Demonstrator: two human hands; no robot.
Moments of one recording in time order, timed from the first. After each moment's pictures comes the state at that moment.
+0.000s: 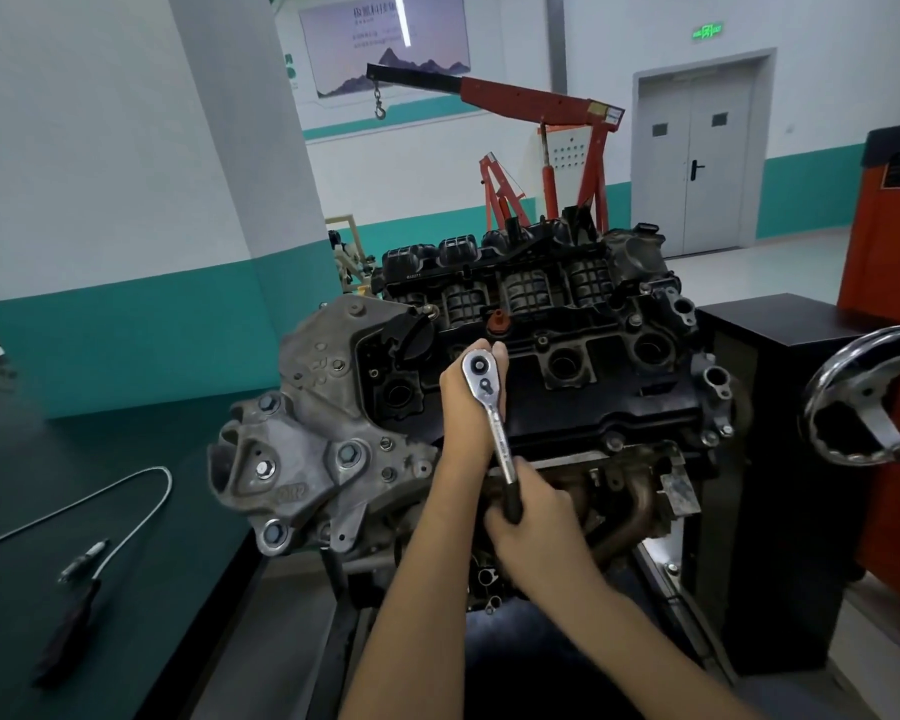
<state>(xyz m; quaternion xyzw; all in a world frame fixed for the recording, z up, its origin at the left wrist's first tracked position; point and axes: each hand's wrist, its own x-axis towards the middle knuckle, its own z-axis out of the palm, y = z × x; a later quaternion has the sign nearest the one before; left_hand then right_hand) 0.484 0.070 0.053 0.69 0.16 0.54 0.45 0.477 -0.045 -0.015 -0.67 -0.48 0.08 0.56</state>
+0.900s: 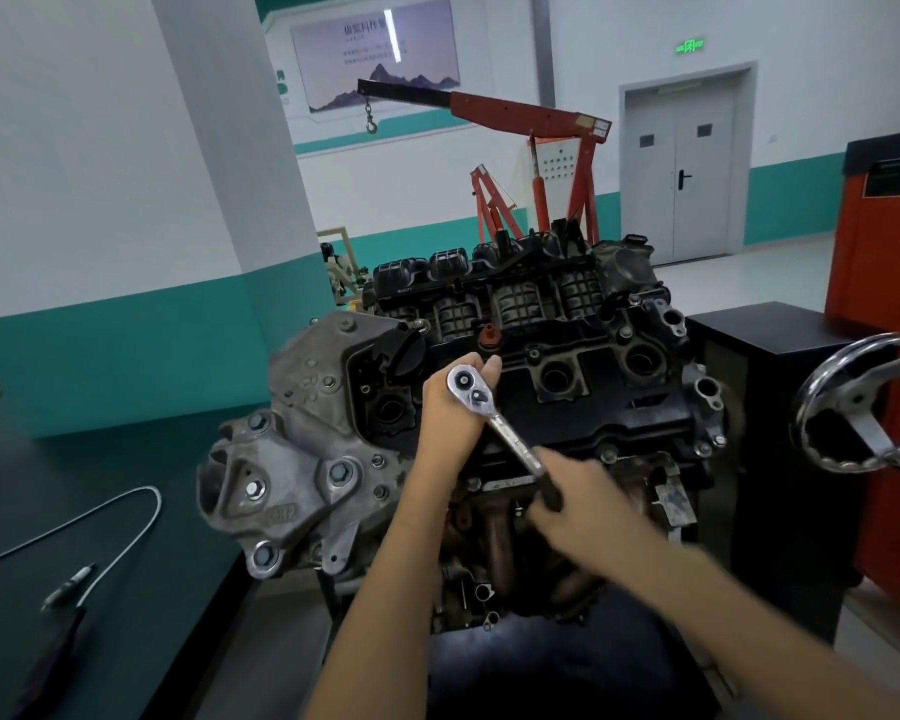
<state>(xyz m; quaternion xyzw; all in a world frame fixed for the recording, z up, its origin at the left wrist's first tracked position) 0.470 0.084 0.060 0.75 0.15 0.47 0.44 0.531 -0.062 0.013 -0.72 -0.57 0.04 0.40</state>
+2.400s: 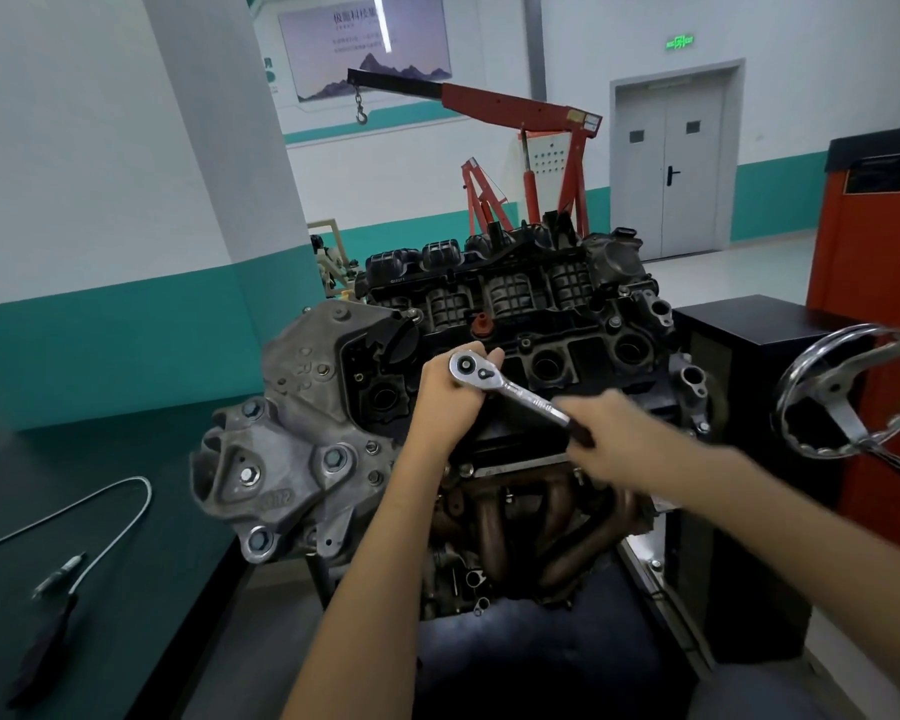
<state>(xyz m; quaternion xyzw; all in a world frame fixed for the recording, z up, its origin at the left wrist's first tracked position) 0.464 0.081 0.063 0.78 0.14 0.44 0.42 0.576 -0.077 0.055 -0.75 -0.61 -0.04 0.25</state>
